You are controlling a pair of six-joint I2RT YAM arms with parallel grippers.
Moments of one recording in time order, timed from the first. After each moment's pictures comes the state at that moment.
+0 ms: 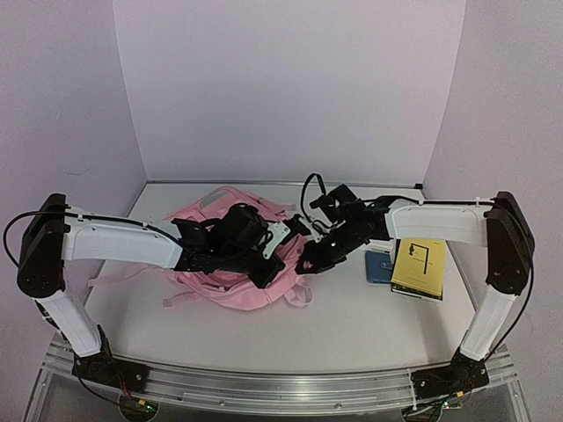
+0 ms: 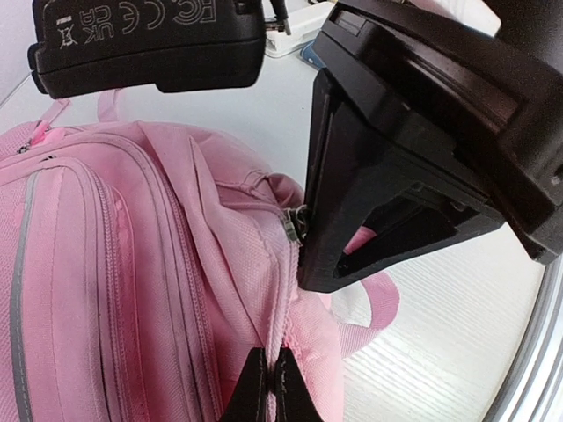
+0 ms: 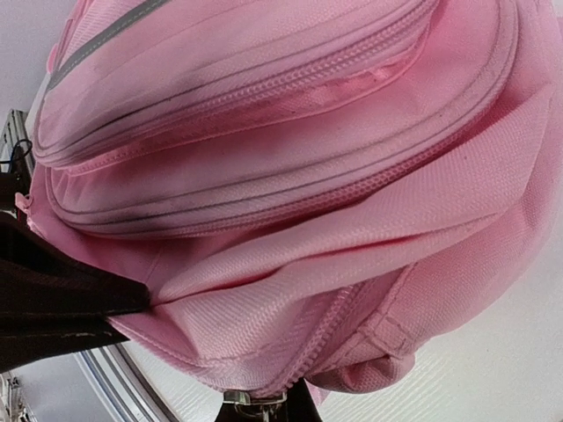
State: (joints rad) left arm -1.06 1.68 1.14 -0.20 -0.06 -0.08; right arm 0.78 1.79 1.29 -0.51 -0.34 0.24
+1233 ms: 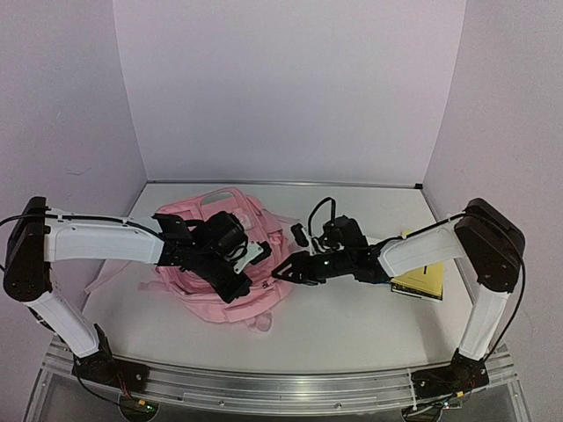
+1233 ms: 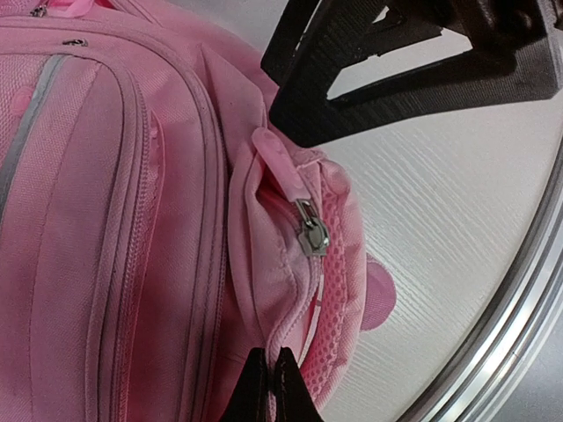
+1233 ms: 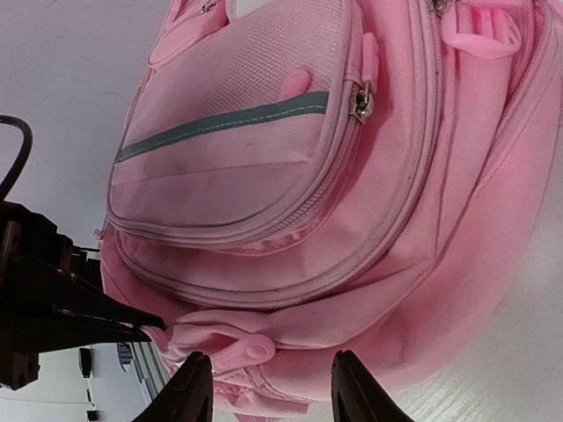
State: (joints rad) left arm -1.01 1.58 1.08 -0.57 0.05 -0.13; right arm 0.81 1.85 0.95 0.34 -0.48 0.68
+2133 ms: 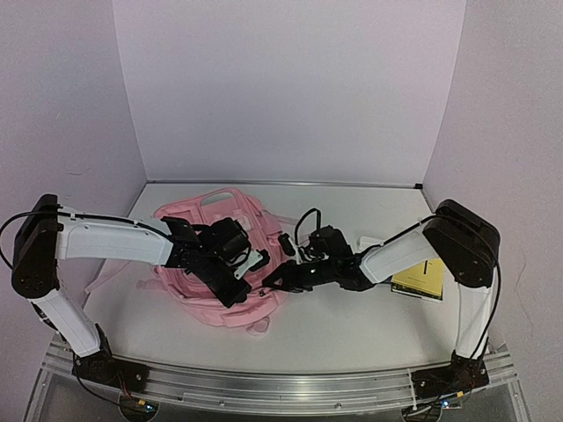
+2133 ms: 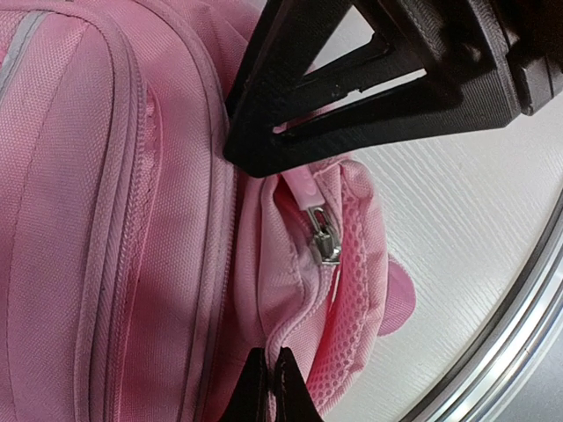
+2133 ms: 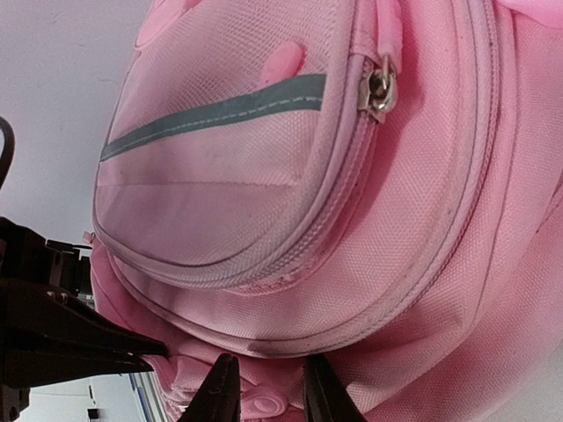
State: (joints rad) left arm -1.00 1.64 1.08 -0.60 0.07 -0.15; right arm 0.86 2.02 1.01 0.45 -0.51 0.72
